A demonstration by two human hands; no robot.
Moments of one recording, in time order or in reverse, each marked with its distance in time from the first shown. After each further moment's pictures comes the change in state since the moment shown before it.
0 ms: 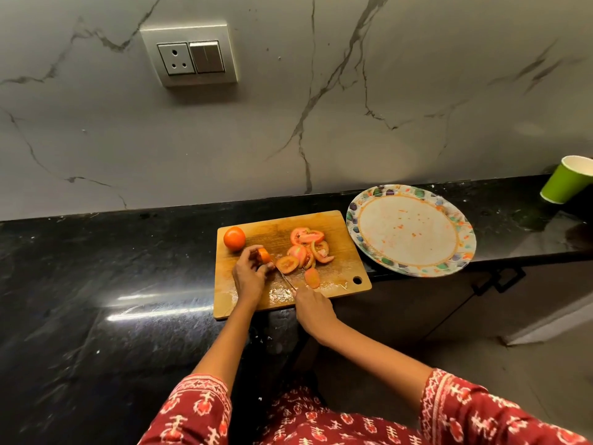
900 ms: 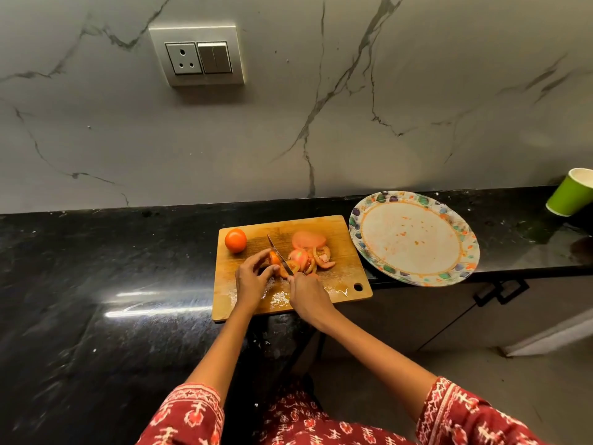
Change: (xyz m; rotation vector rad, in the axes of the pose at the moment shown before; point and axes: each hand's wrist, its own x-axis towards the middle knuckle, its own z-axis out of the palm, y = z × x) left_hand 0.002 -0.004 0.000 0.071 -0.088 0.067; right_hand 0.017 -0.008 -0.024 0.305 0.123 -0.022
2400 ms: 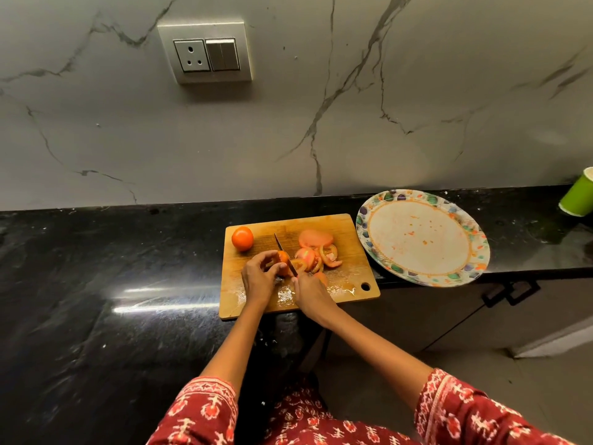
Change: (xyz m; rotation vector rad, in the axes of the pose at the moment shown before) left_hand -0.002 0.006 0.003 0.102 0.096 0.007; right_hand 0.012 0.002 0.010 0.018 -0.121 0.037
